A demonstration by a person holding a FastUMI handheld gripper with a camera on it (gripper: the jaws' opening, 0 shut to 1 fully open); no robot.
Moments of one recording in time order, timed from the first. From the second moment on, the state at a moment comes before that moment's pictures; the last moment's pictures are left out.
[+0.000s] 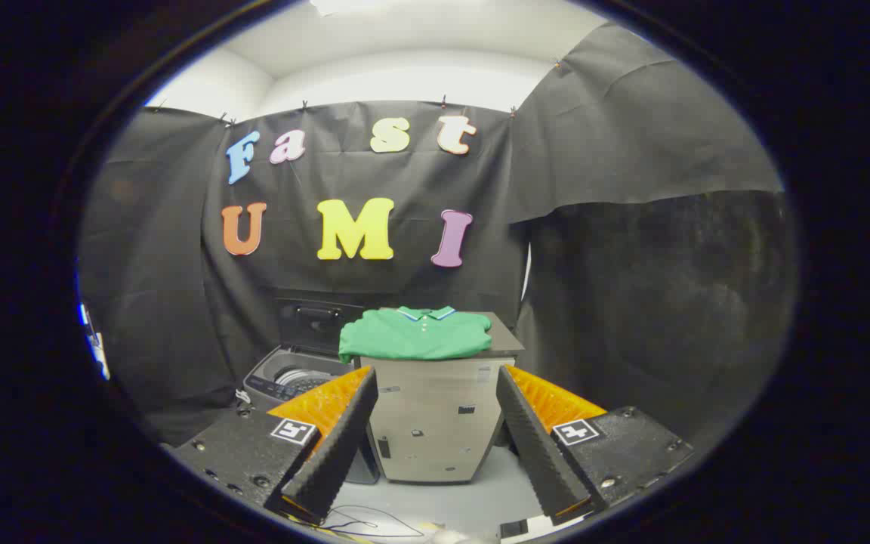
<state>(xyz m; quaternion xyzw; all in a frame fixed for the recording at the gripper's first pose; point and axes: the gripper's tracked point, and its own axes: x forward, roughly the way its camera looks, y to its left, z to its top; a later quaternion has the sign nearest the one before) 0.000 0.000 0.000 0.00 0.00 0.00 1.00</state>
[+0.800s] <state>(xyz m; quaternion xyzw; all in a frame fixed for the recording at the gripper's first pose) 0.011 0.014 -0.005 -0.02 -0.01 0.00 1.00</state>
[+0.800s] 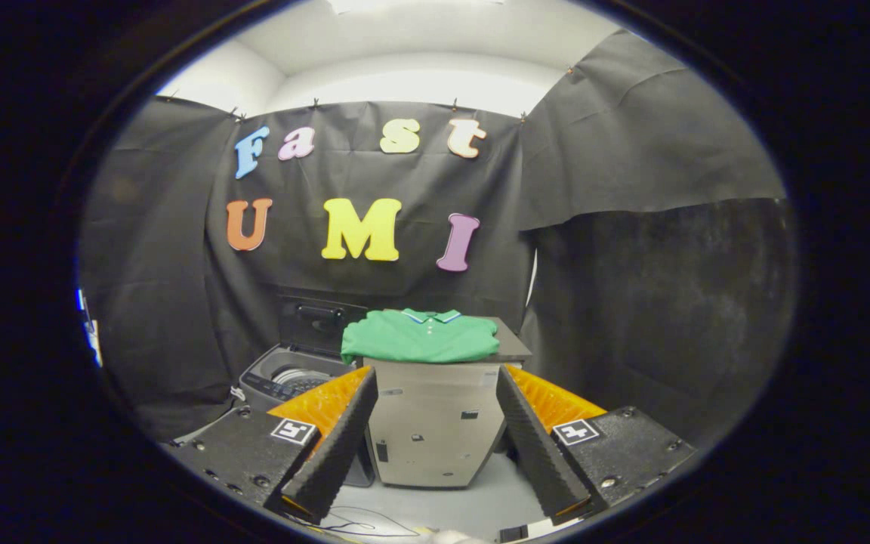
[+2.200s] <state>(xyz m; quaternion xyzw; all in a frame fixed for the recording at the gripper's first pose) 0.322 0.025 0.075 0.01 0.05 0.02 1.00</state>
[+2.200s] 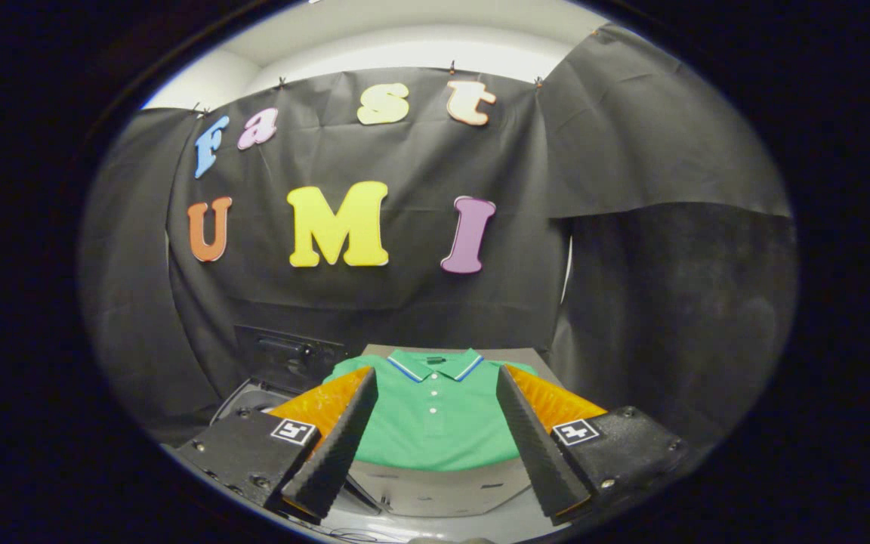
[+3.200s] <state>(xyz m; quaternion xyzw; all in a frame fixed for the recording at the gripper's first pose) 0.467 0.024 -0.041 0.02 0.31 0.00 0.95</state>
